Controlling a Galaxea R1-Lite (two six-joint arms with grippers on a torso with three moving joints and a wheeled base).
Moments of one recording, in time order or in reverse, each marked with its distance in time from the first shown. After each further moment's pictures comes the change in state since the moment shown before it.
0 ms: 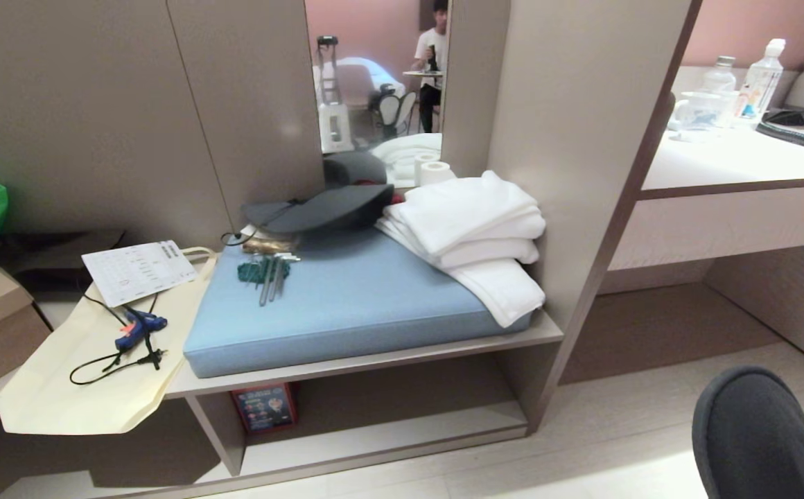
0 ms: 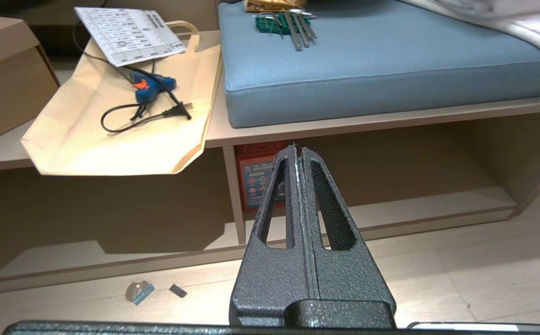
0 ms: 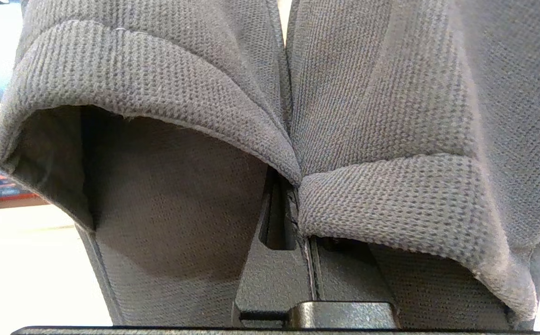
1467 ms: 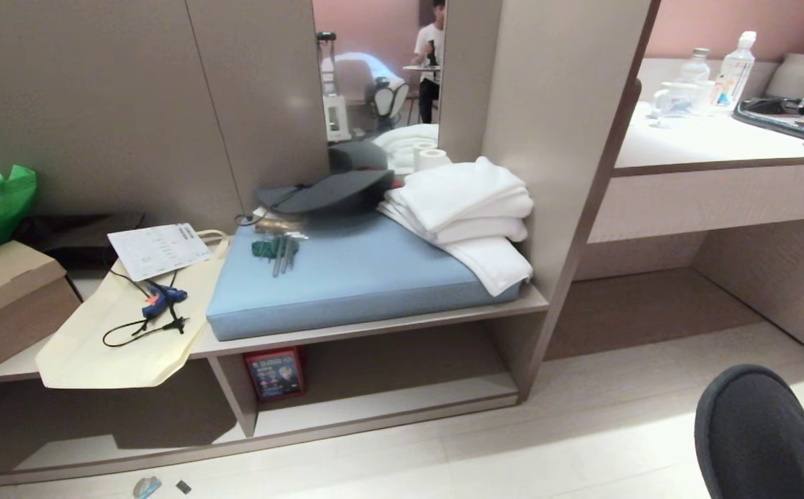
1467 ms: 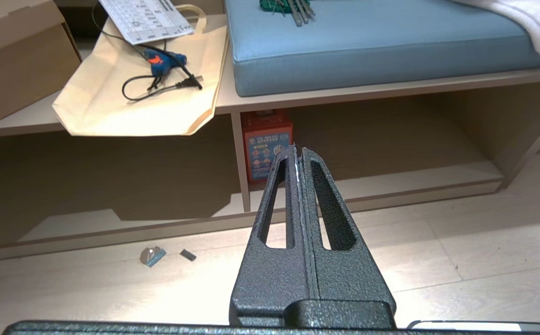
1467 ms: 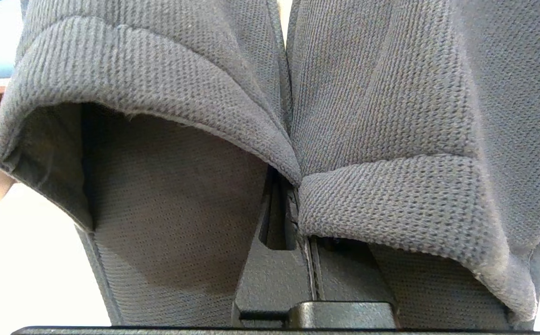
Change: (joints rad) left arm 0.000 0.000 0.000 0.000 0.000 0.002; right arm 0.000 0.000 0.000 0.000 0.000 0.000
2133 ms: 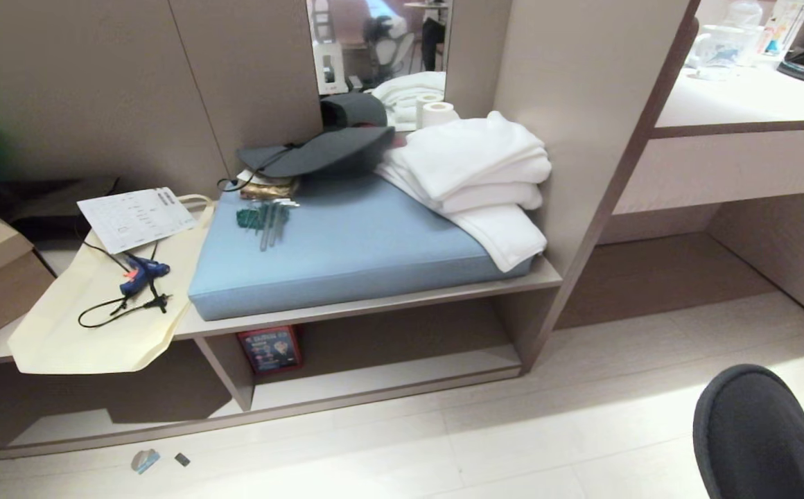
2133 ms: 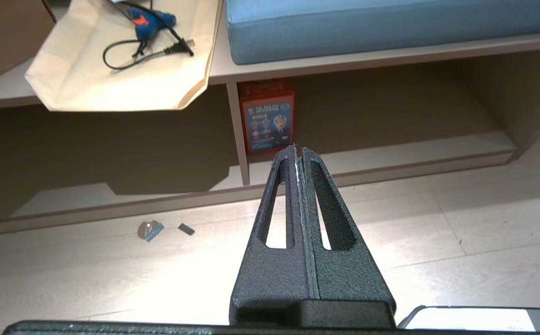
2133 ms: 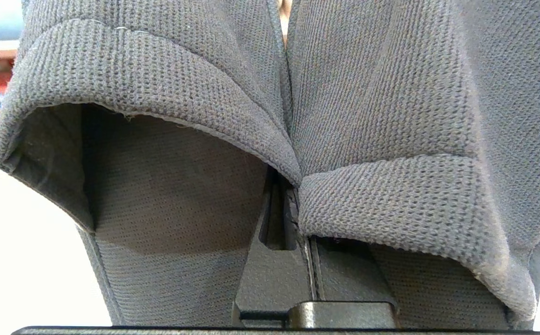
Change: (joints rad) left arm 0.001 0.000 0.000 0.000 0.000 0.000; right arm 0.000 0.000 0.000 0.000 0.000 -0.001
